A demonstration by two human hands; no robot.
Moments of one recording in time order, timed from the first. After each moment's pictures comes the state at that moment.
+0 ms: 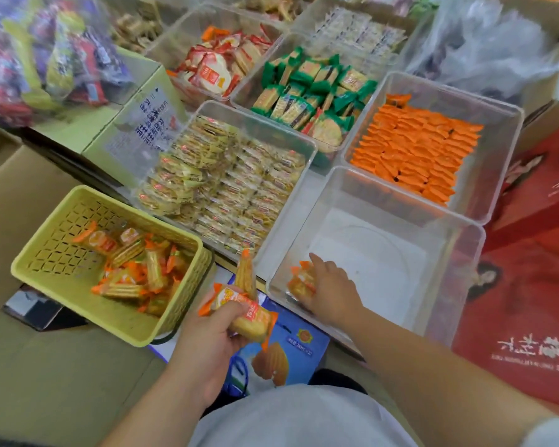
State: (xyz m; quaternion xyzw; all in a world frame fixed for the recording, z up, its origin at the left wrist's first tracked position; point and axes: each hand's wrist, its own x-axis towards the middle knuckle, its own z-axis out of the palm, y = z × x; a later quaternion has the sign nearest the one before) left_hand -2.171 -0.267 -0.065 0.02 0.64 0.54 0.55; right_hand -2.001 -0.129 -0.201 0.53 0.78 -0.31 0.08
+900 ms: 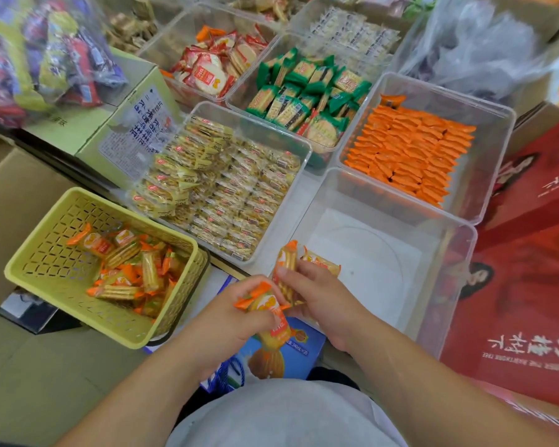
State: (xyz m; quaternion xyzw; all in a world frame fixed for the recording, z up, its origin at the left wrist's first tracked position) left_hand -2.177 -0.237 -0.044 0.30 0.60 0.35 0.66; right_hand -2.020 -0.150 -0.090 0.46 0.40 -0.78 -0.13
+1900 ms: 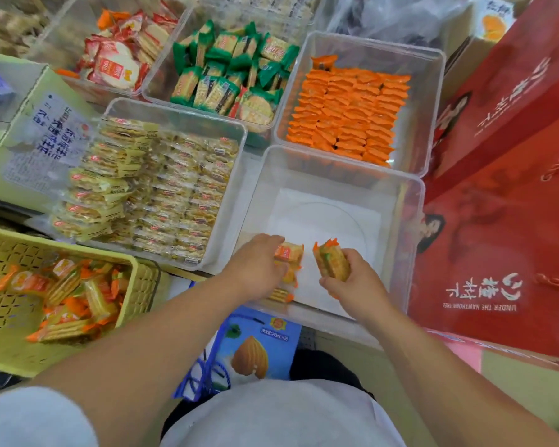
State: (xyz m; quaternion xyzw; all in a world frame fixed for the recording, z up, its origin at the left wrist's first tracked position) left_hand -2.120 -0.125 -0.130 0.63 0.65 -0.02 0.43; right_hand -1.905 -0.146 -0.153 0.68 0.51 -0.51 -0.12
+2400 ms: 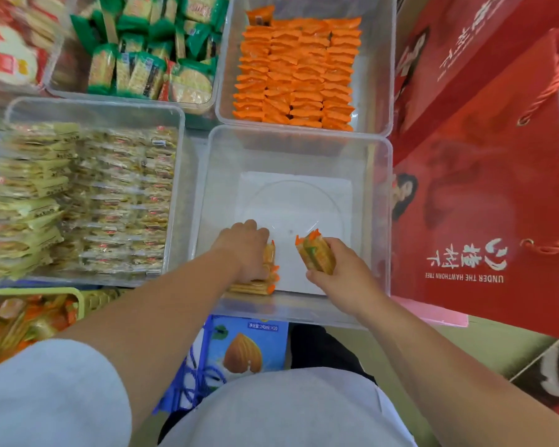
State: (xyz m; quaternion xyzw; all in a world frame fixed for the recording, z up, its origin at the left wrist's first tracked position) left_hand -2.096 -0.079 -0.187 0.77 0.51 -0.30 0.24; right_hand -1.888 -0.161 -0.179 0.70 0.52 -0.47 -0.11
